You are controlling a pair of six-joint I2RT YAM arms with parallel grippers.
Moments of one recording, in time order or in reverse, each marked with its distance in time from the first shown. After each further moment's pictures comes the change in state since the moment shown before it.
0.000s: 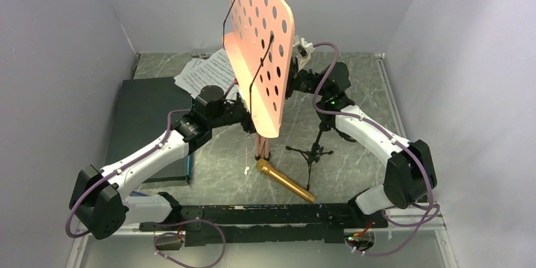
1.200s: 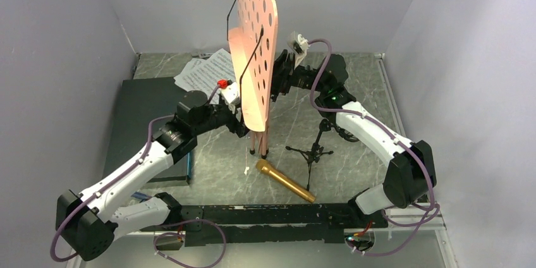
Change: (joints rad) left arm 0.031 -0.172 -0.036 -0.135 -0.143 0.074; right arm 0.002 0.004 0.080 -0.200 0.035 -0.165
